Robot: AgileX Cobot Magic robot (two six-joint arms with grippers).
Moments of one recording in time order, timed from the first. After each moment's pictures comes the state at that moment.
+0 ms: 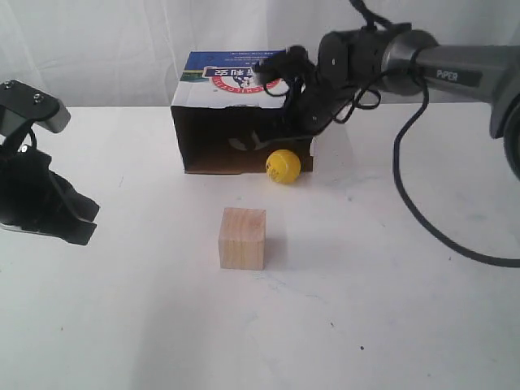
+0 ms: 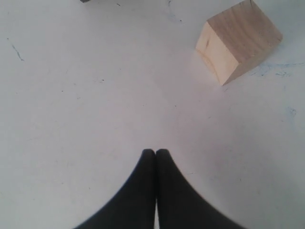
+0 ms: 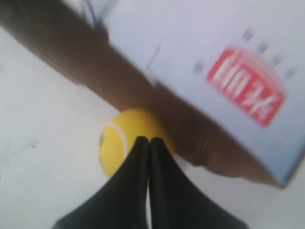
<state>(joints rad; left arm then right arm) -0.16 1.24 -0.76 -0.49 0.53 0.69 0.40 2.20 -1.84 0.08 0.64 -0.25</state>
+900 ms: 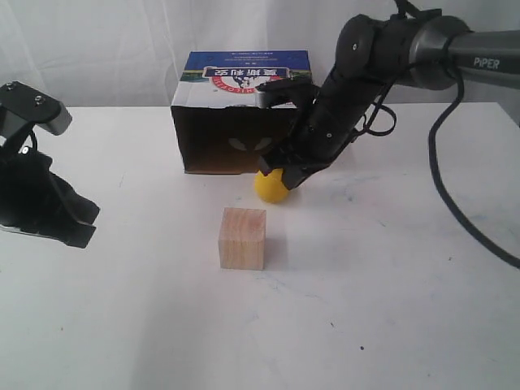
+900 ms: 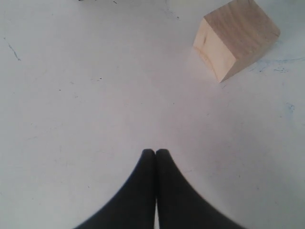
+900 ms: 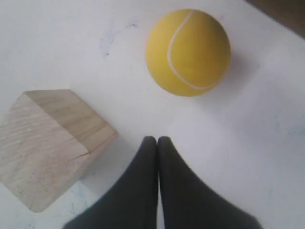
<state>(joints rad) -0.16 1.24 -0.76 -0.49 0.54 0.70 0.39 2.10 -1.69 0.32 0.93 -0.43</state>
